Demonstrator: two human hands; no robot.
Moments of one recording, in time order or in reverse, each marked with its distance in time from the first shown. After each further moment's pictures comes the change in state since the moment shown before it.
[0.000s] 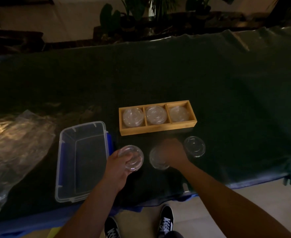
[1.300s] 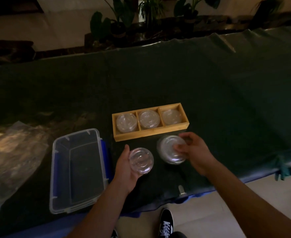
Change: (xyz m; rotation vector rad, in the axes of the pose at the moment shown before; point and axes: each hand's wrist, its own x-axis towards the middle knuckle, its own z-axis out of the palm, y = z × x) left_hand 0.000 -0.012 0.044 -0.186 -0.128 -0.114; right_hand -0.045 0.034 -0.086 1.198 -0.017 0.256
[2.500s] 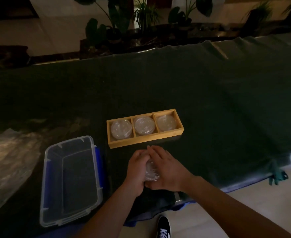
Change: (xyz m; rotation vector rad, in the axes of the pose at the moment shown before) left_hand 0.016 -0.022 0.036 0.382 -0.081 0.265; right_hand -0.010 0.021 0.042 -1.240 -0.344 -0.738
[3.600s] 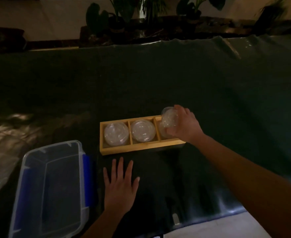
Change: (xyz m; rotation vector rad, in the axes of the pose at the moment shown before) left_hand 0.071 -0.067 -0.062 1.685 0.243 0.395; right_hand 0.123 0.137 -0.067 -0.005 0.227 0.496
